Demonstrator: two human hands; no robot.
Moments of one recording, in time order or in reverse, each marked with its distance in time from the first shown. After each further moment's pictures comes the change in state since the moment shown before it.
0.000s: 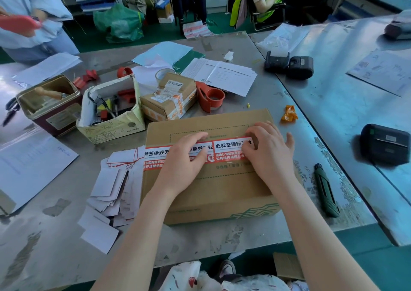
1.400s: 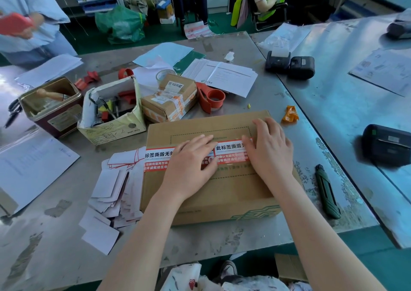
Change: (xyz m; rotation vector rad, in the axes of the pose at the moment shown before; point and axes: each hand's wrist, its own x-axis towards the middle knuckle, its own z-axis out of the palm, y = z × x) left_hand 0.002 -0.001 0.014 0.411 -0.105 0.130; right_hand 0.010 0.004 0.008 -0.088 0.013 0.056
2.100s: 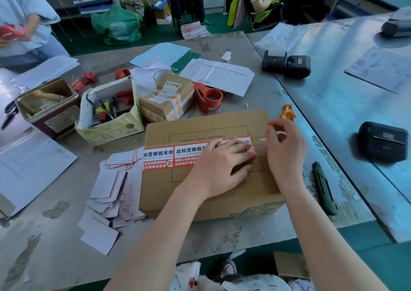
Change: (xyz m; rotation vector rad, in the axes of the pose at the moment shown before) left_hand 0.014 0.041 0.015 -0.049 -0.096 0.313; right_hand -0.007 0.013 -0.012 0.620 0.319 0.164
